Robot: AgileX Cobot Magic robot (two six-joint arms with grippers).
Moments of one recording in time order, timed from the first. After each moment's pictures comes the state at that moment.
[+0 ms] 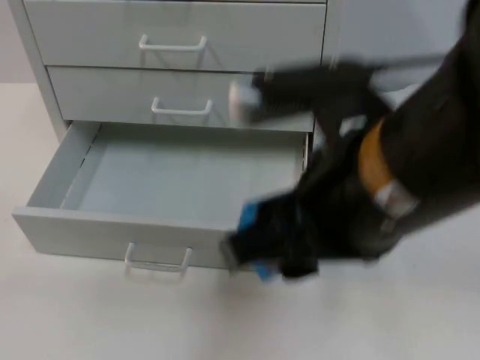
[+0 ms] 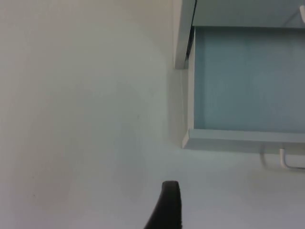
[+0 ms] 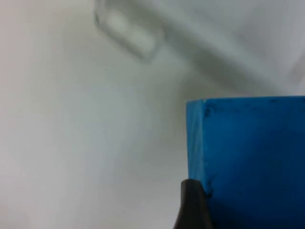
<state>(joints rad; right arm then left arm) 1.06 1.59 -0.95 -0.56 0.52 0.98 0.04 0.79 -0.69 -0.14 0.78 0.12</state>
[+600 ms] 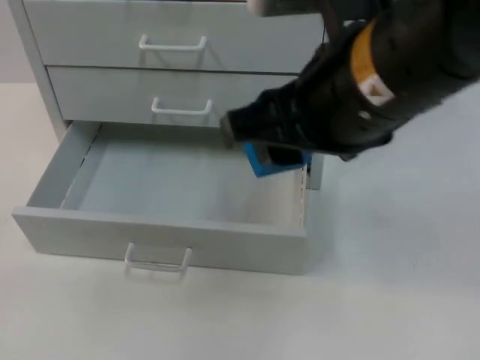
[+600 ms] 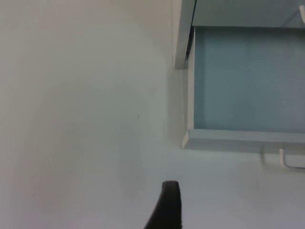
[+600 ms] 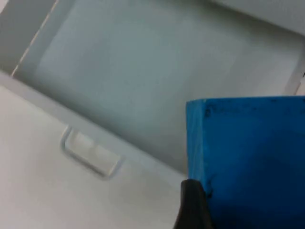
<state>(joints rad) 0.91 1.71 -1.12 -0.66 0.47 1.04 0.04 0.79 -0.69 -0.14 0.78 0.12</state>
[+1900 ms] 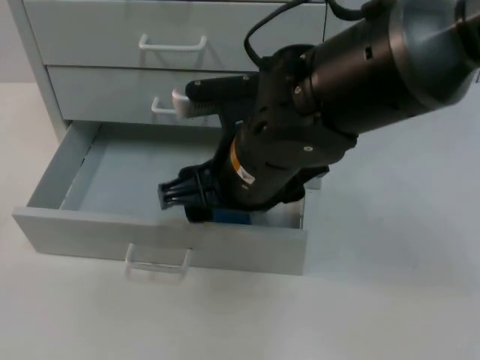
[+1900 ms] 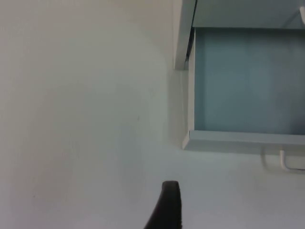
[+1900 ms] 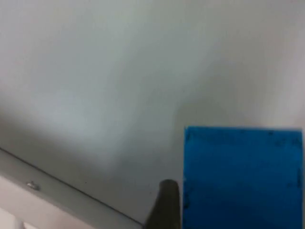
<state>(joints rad) 0.90 2.16 -1.41 -0.72 0.44 1.15 0.04 0.79 -0.69 -0.14 0.77 0.12</state>
